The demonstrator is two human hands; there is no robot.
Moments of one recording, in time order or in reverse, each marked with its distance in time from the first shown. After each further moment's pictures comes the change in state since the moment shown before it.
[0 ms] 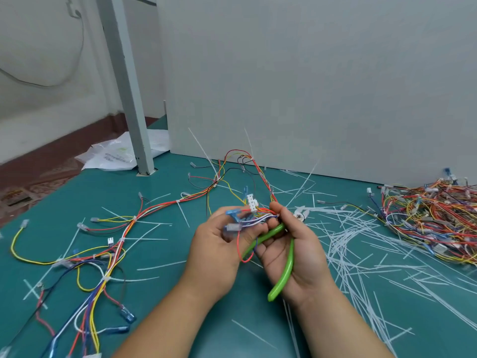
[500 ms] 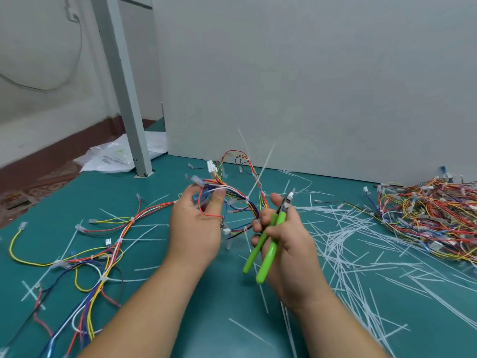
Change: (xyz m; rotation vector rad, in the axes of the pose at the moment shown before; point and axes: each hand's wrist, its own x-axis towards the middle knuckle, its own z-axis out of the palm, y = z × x) left_hand 0.032 0.018 -0.009 0.329 0.349 0.119; right_hand -0.013 0.005 0.001 -0.427 -0.143 -0.288
